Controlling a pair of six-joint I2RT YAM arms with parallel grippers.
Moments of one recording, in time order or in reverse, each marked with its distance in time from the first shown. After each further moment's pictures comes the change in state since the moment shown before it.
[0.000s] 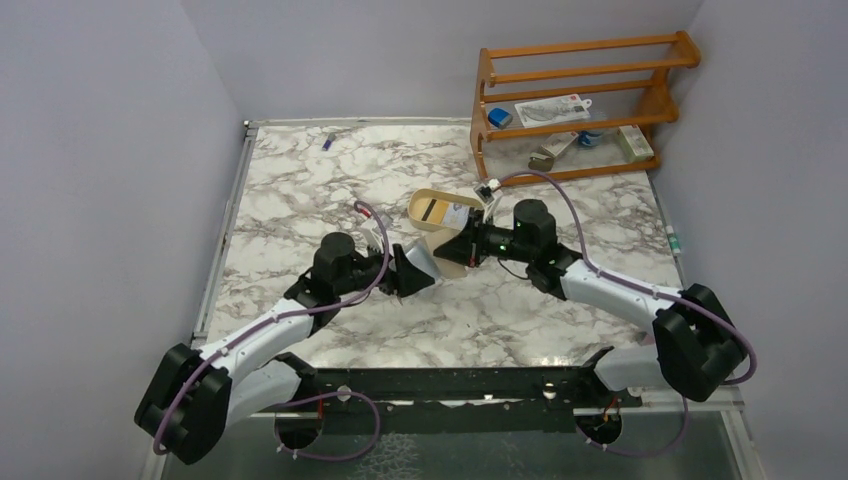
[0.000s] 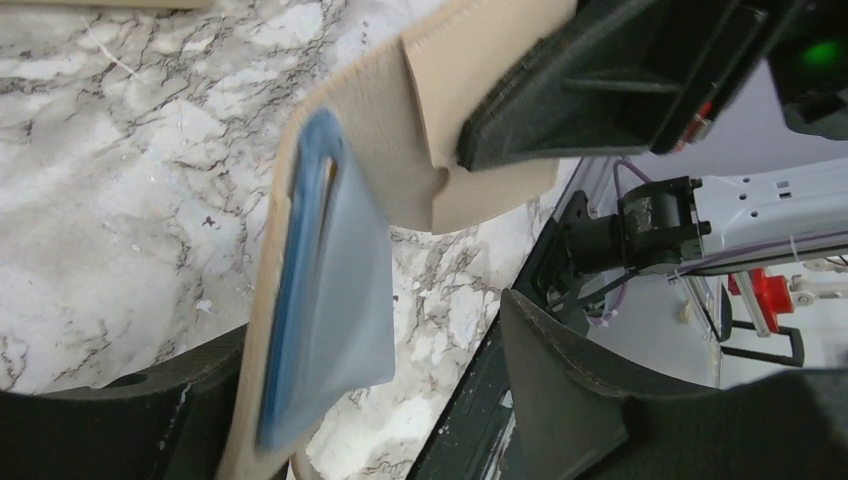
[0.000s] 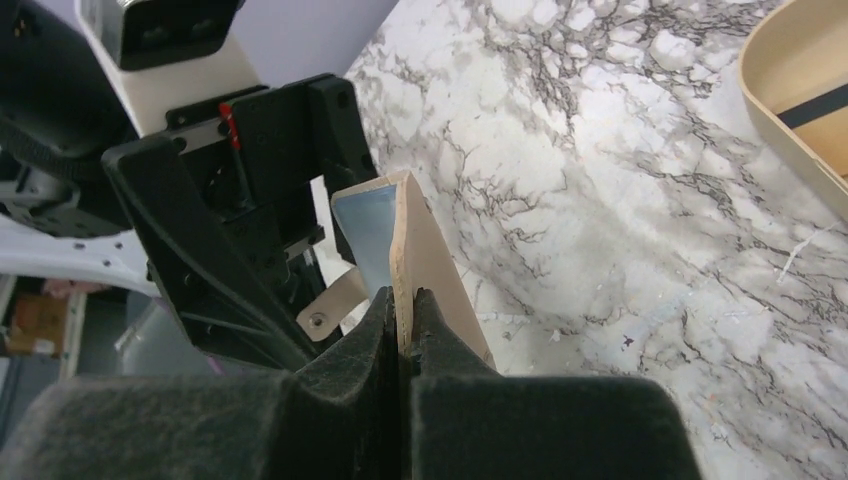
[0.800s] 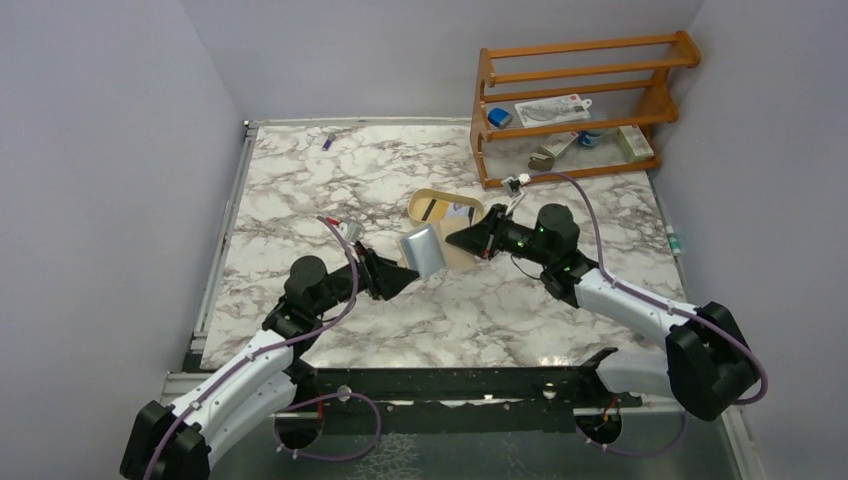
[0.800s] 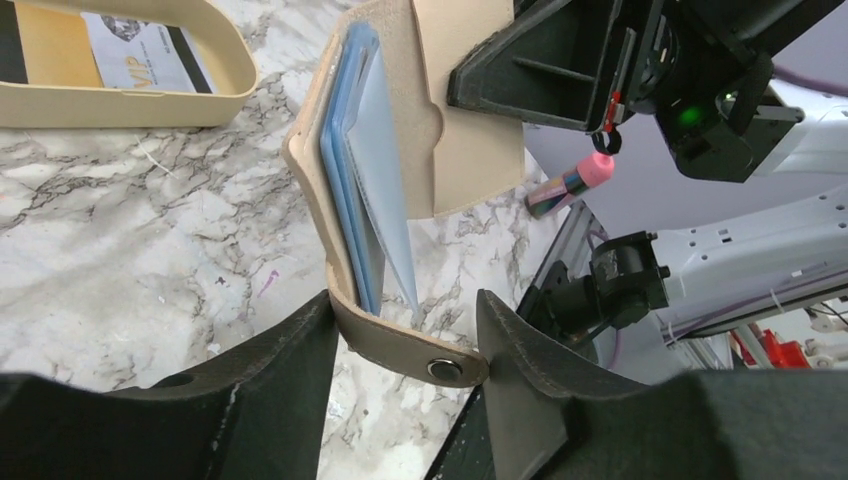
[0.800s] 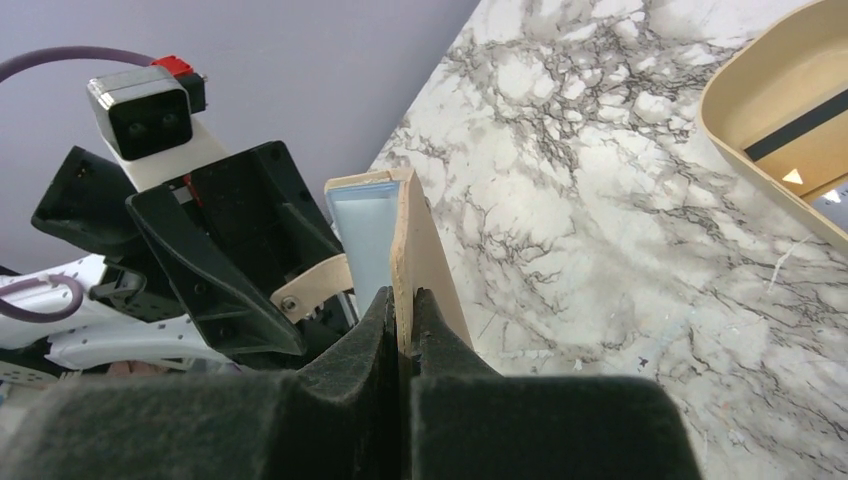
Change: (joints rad) left arm 0.027 -0.313 -0.134 0.084 -0.087 -0.042; right arm -0.074 -0.106 -0.091 0.155 0.040 0.215
